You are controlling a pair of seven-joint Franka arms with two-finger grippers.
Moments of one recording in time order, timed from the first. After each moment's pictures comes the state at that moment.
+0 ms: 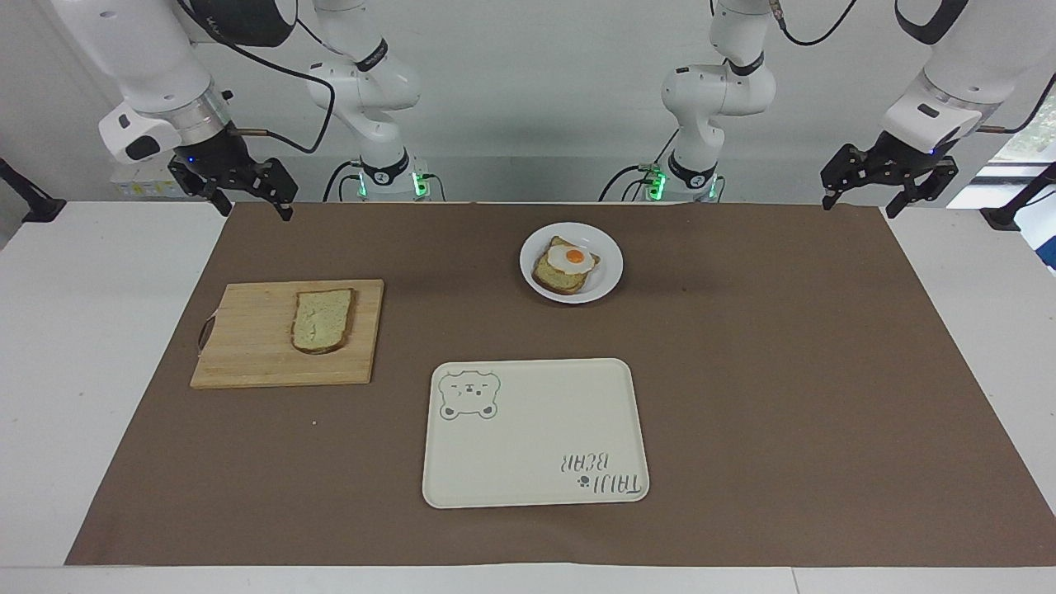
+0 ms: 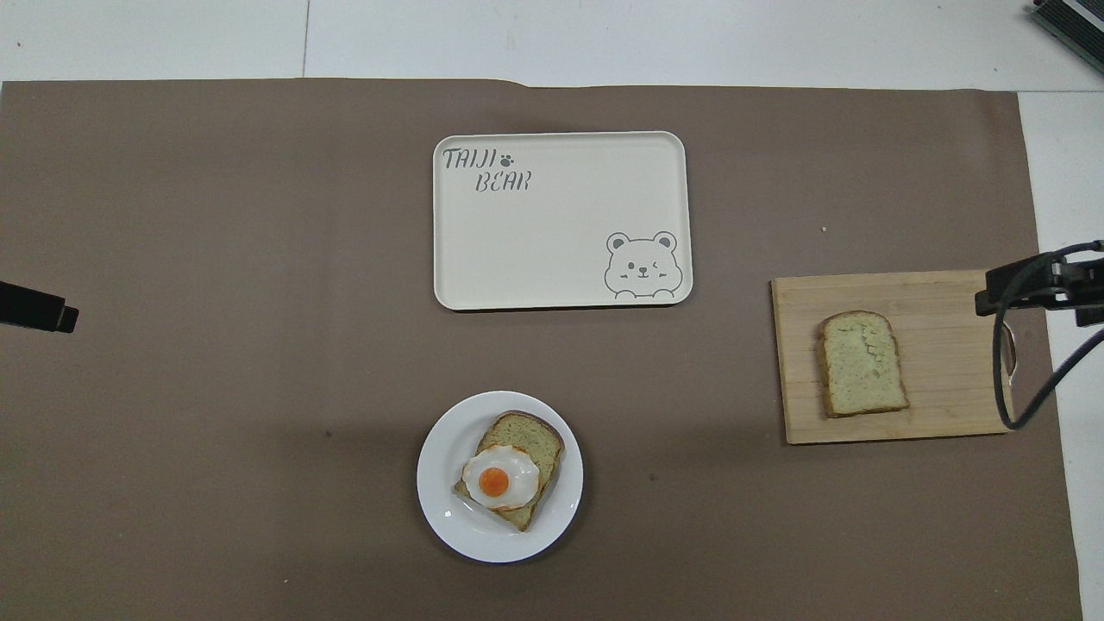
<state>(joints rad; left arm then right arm) -0.09 -0.04 0.10 -1.56 -0.01 1.48 0.24 0.01 0.00 -0.08 -1.55 0.01 1.47 0.06</state>
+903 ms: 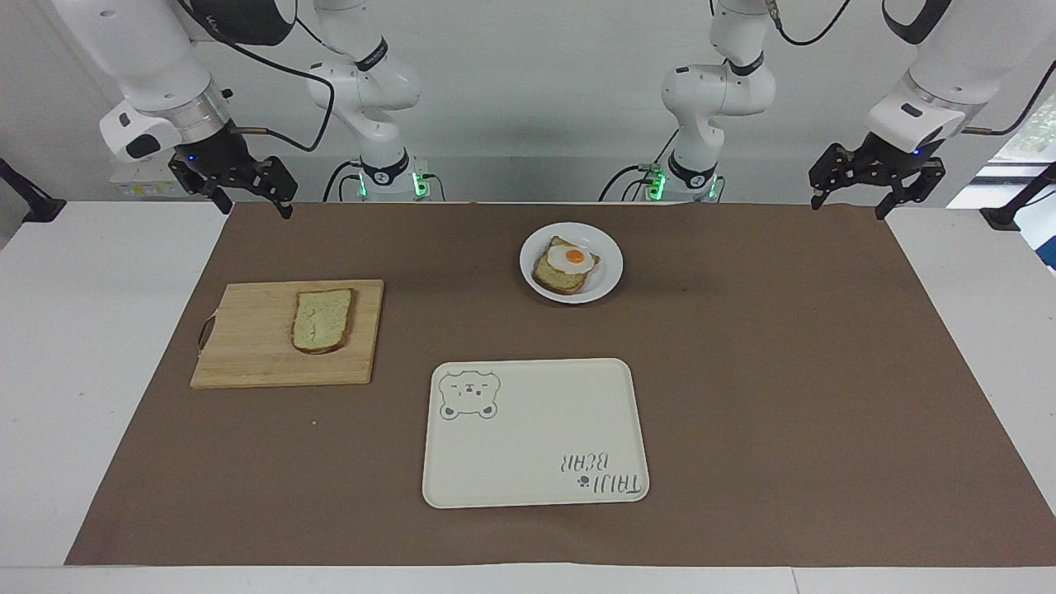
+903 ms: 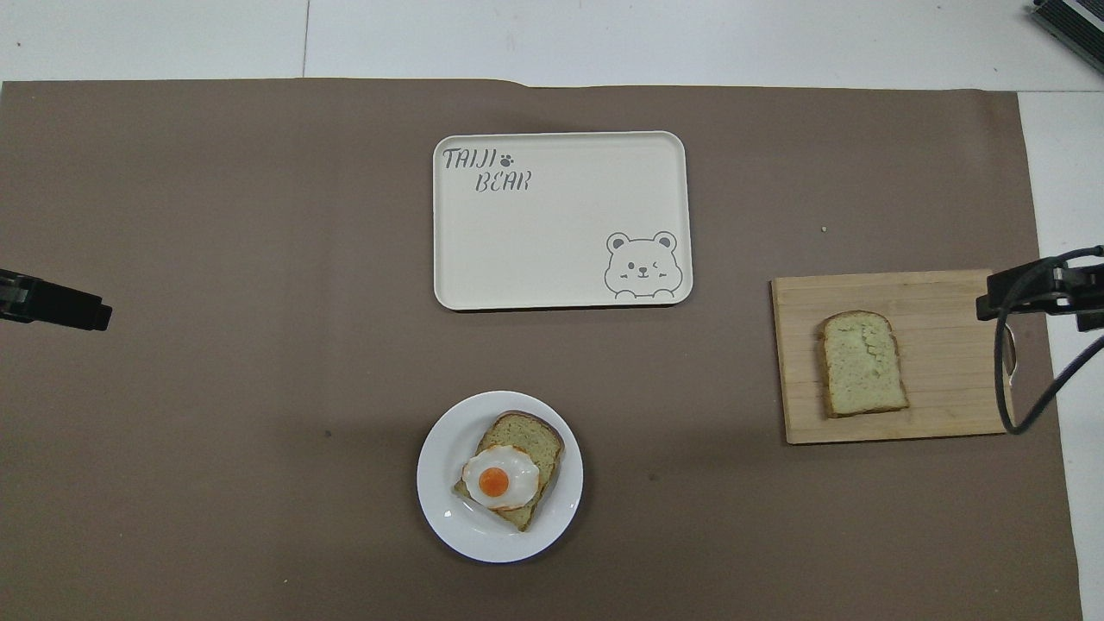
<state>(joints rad) -0.10 -0.04 0.05 -1.55 -0.01 1.49 0.20 0.01 -0.01 -0.08 -1.56 0.01 1.47 0.06</state>
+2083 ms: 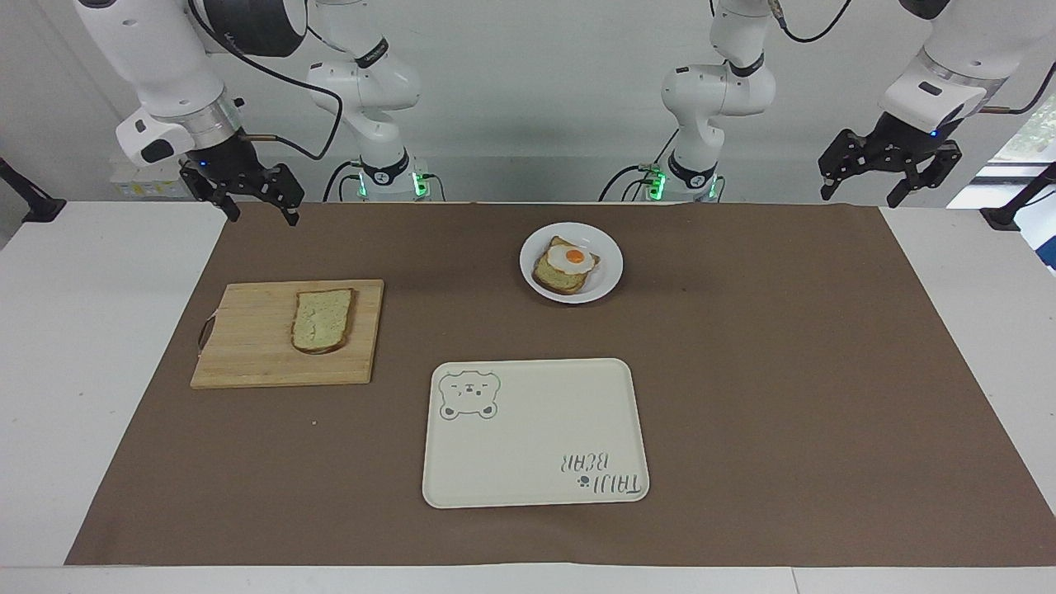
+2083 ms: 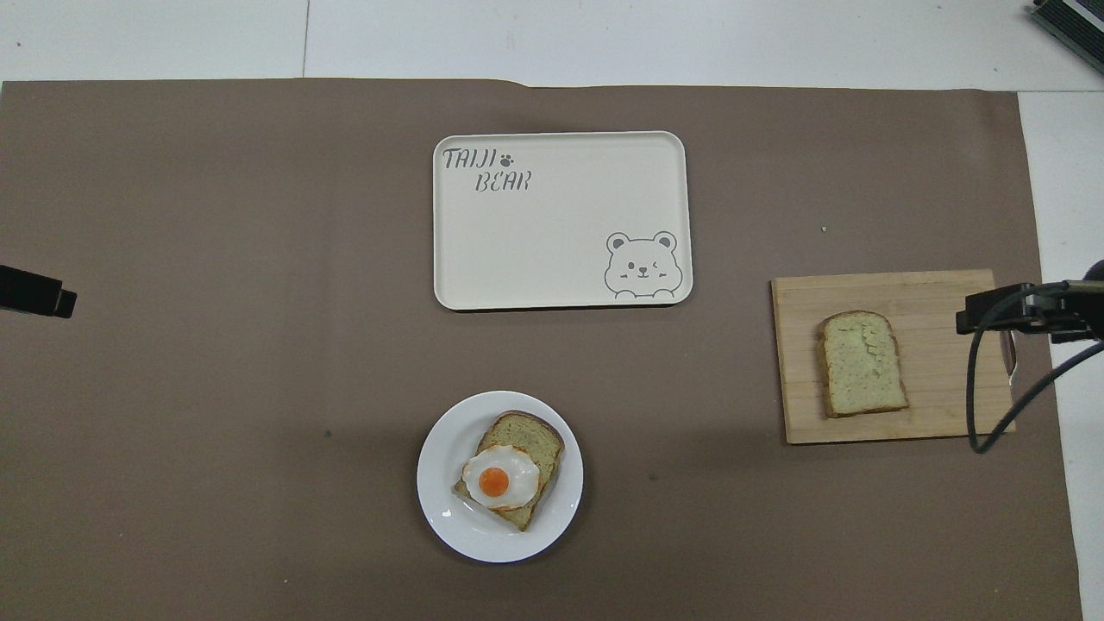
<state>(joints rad) -0.10 -0.01 0.07 -1.46 -0.01 1.43 0.19 0.00 -0.10 -0.08 -1.78 0.01 1.64 0.02</state>
